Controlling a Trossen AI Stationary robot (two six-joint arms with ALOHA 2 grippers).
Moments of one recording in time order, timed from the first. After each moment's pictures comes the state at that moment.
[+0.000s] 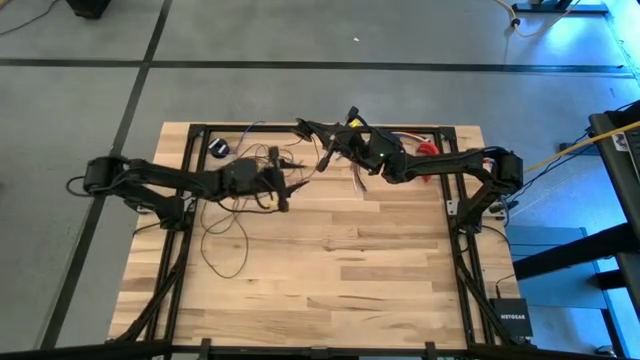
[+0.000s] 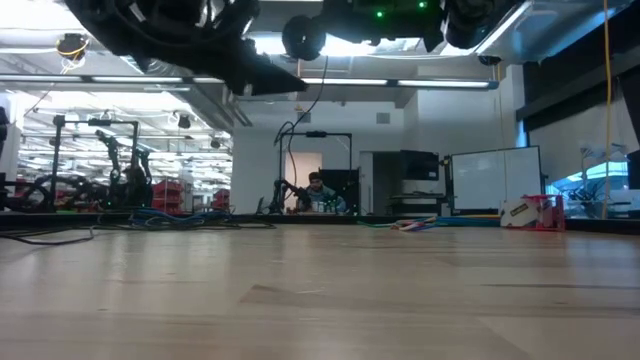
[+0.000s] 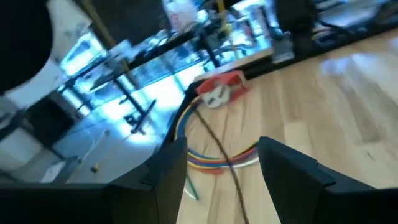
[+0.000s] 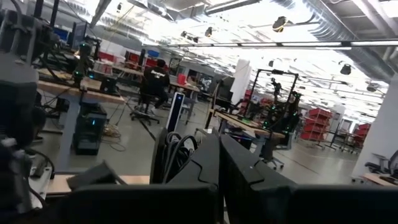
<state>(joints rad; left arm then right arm) 0.15 1.31 0.61 0.55 -0.20 0.47 -0.24 1.65 1.06 0.87 0.20 -0.34</state>
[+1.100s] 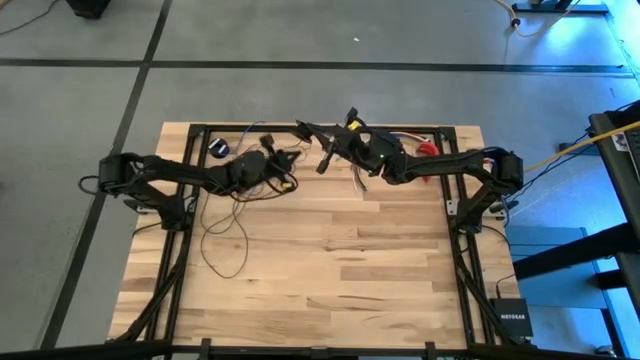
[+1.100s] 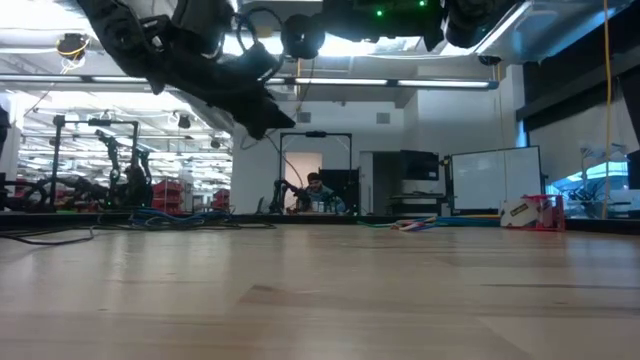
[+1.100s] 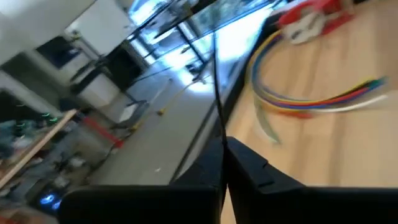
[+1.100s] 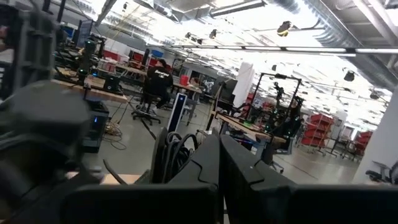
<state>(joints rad) 0.26 1.43 0.61 0.60 -0.45 0.51 -0.22 1.65 1.06 0.87 0.19 -0.38</state>
